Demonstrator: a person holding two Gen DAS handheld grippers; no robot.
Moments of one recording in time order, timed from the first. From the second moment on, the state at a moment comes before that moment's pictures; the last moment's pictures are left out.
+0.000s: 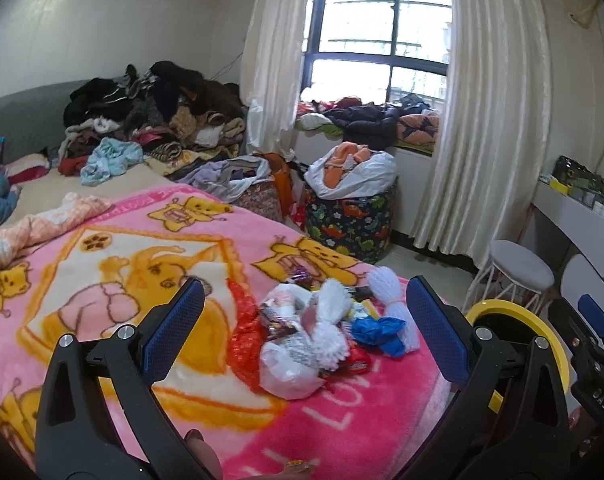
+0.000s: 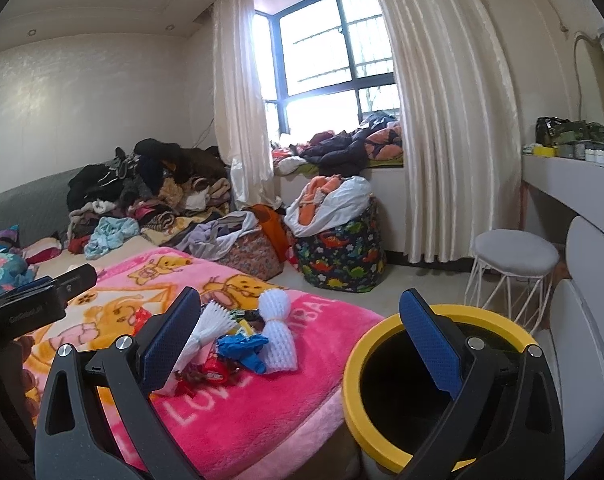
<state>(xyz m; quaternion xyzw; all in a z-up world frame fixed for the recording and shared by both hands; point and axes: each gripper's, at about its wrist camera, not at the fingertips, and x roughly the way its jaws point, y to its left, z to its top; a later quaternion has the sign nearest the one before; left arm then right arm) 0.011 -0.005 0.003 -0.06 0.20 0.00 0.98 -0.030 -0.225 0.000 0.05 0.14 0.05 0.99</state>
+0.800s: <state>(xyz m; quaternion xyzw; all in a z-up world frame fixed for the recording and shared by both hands) 0.039 0.098 -0.031 -0.13 0.25 0.05 0.96 0.039 -0.132 -0.009 -0.01 0.23 0.21 0.95</state>
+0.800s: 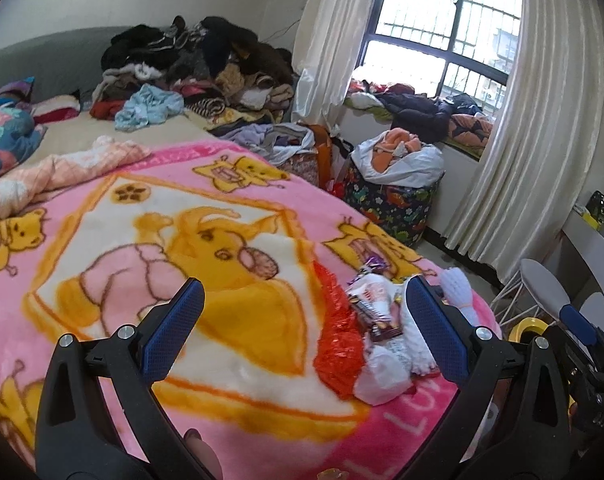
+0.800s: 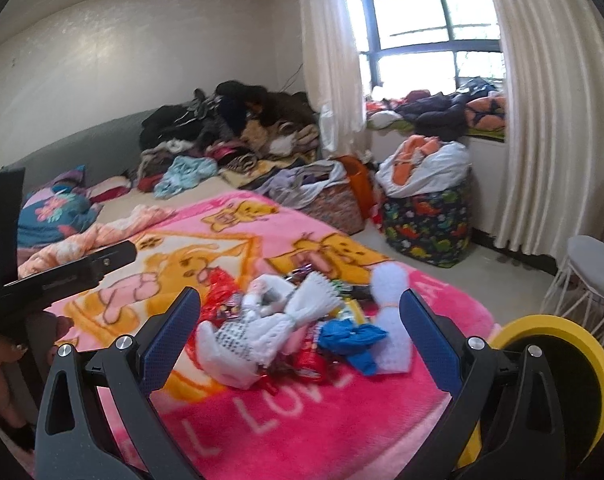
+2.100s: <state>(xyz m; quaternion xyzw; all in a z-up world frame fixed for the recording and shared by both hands) 0.097 0.102 -0.124 -0.30 0.39 -0.12 0.86 0.108 -0.086 -0.086 0.04 0.38 0.27 0.88</state>
